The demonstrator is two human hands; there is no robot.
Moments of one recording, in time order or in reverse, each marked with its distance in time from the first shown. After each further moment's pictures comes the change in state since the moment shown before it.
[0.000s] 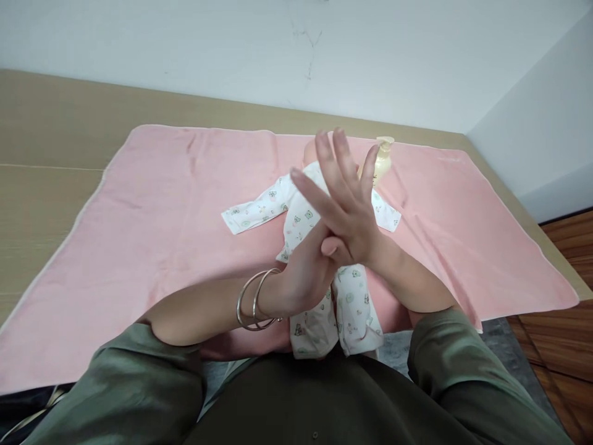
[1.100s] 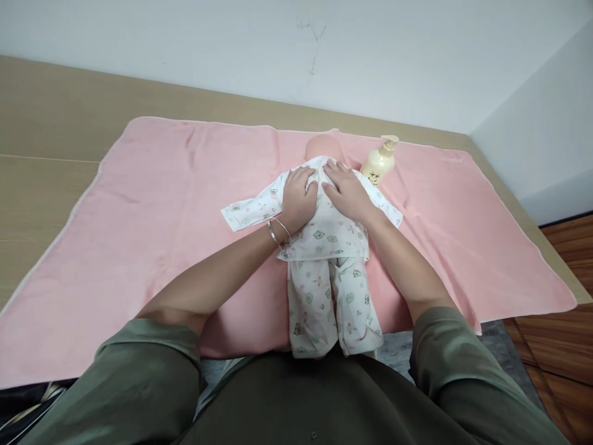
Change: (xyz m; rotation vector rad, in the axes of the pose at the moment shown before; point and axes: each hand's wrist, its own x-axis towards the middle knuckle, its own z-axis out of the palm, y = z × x) left_hand 0.142 -0.069 -0.104 1.135 0.414 0.519; right_hand 0.011 0.075 0.096 0.344 -0.431 0.415
